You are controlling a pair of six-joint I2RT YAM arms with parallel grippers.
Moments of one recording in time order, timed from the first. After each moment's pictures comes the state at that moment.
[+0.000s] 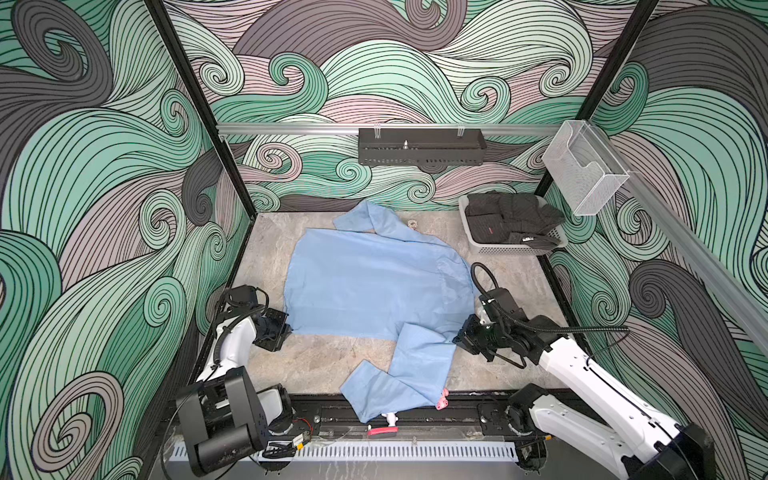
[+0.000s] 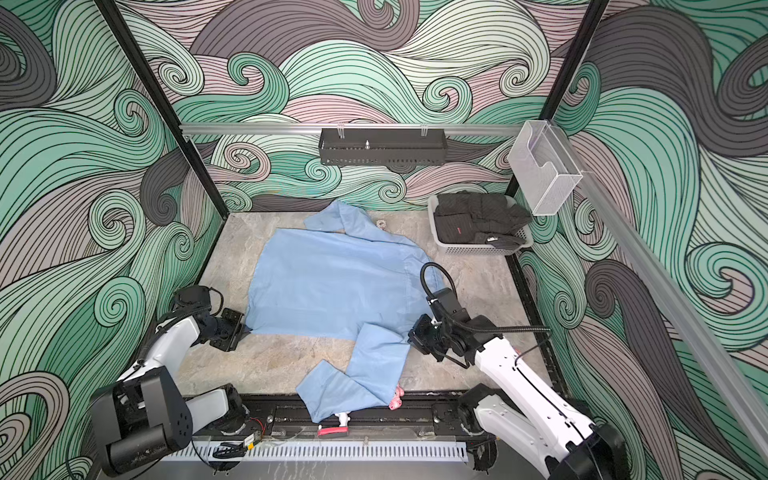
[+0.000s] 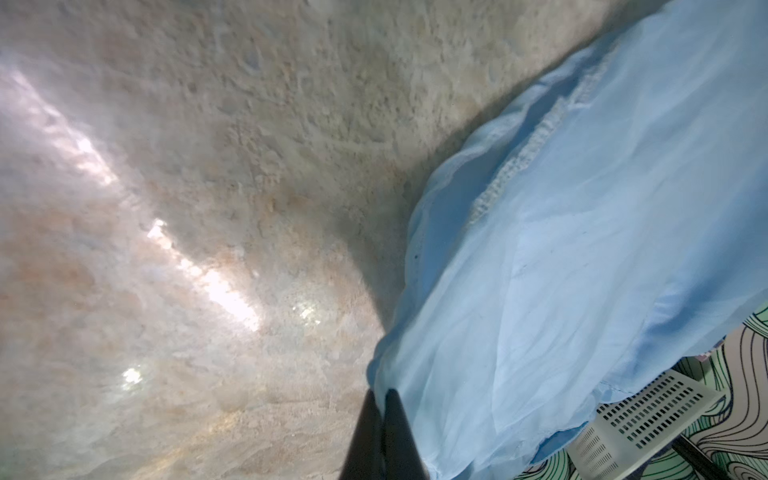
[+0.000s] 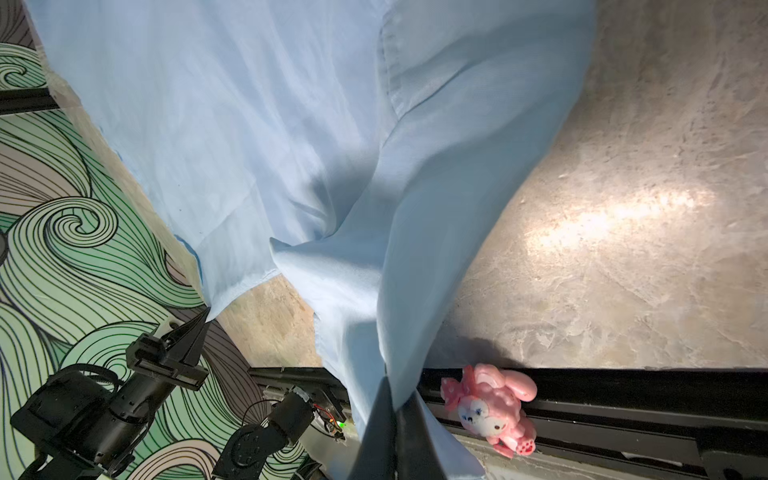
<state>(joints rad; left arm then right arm) 0.39 1.15 0.62 -0.79 0.39 -0.86 0.51 0.90 0.68 -0.85 -0.33 1.16</state>
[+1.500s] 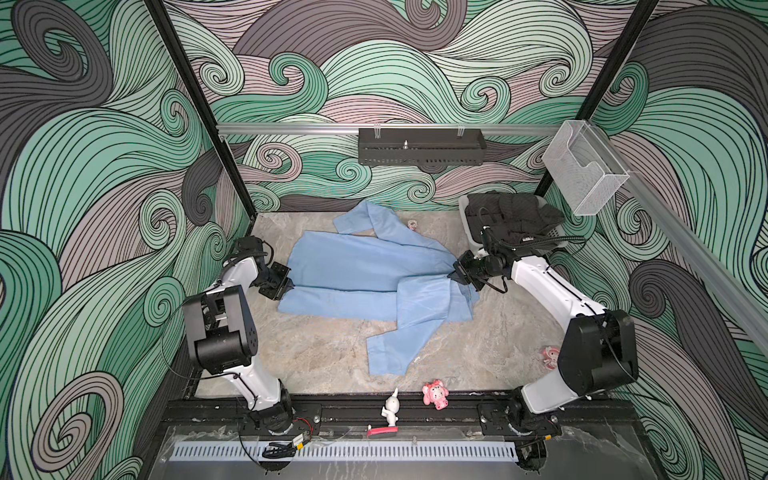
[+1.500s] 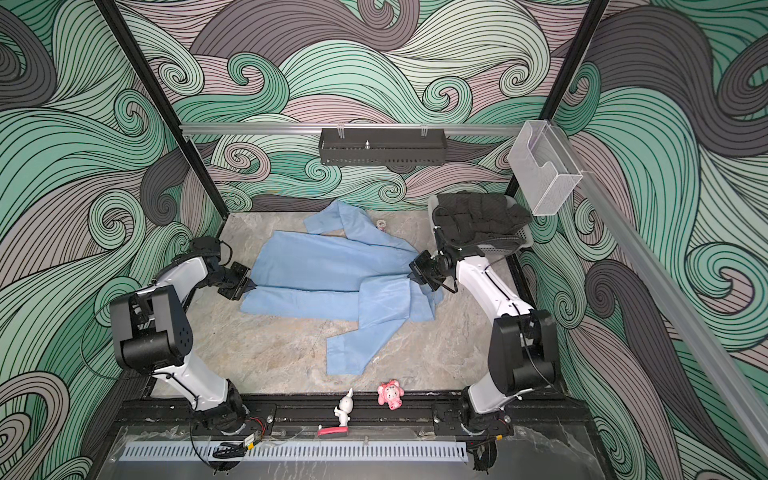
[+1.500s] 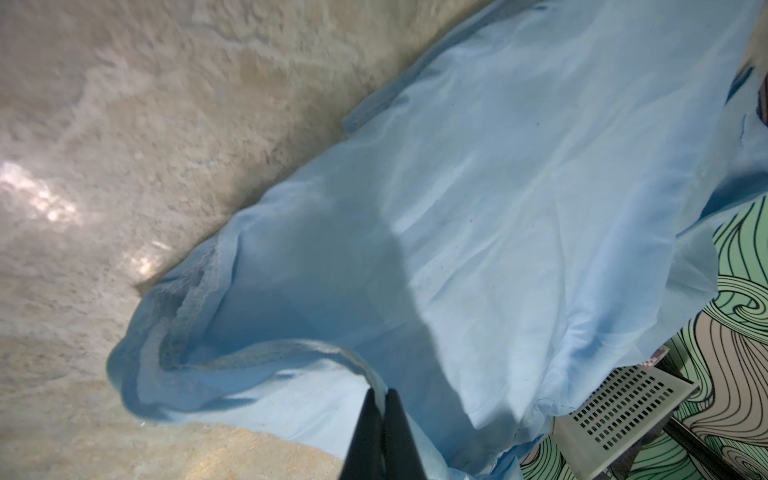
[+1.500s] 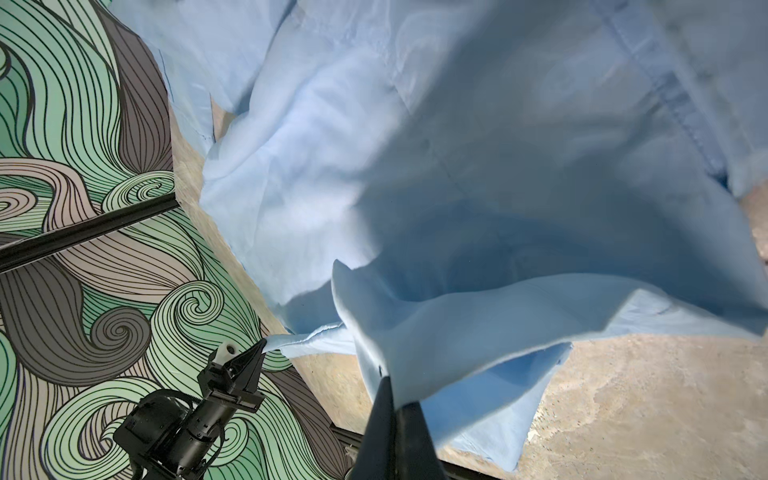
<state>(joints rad) 0.28 1.72 1.19 -0.77 0.39 -0.84 0.19 1.58 1.21 -0.72 -0.47 0.98</state>
